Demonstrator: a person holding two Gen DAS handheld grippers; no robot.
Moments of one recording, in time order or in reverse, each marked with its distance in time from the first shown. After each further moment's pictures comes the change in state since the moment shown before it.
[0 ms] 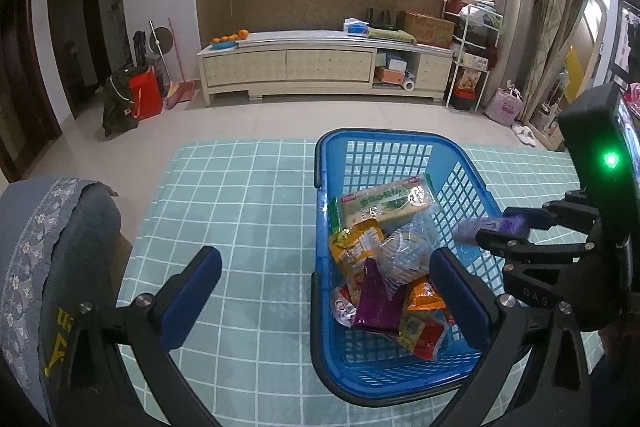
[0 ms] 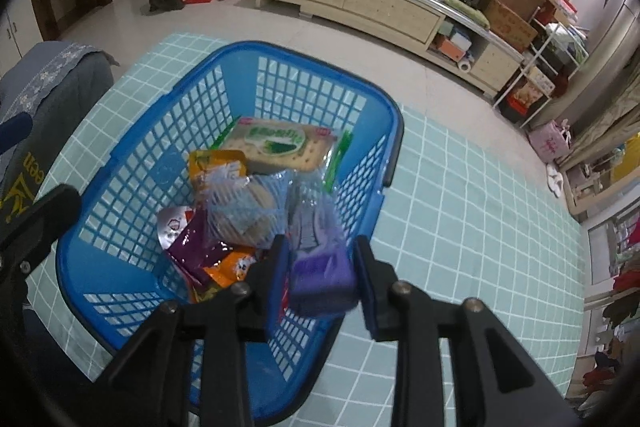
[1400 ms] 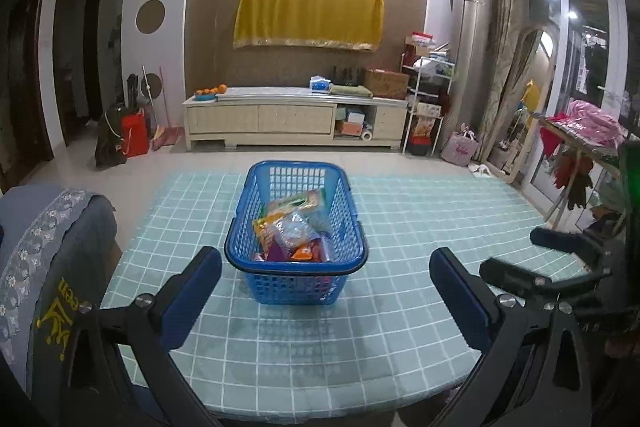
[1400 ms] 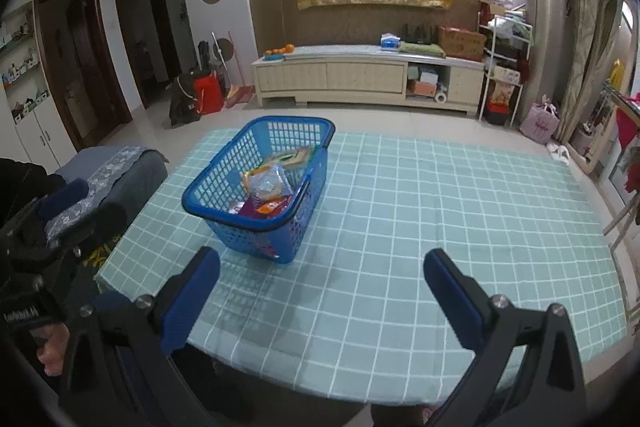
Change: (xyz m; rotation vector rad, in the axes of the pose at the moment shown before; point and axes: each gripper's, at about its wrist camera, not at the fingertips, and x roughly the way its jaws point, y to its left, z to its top) left arm -0.180 -0.087 -0.075 0.002 -0.220 -0.093; right arm -0.174 -0.055 -0.167 0.273 -0.361 0.156
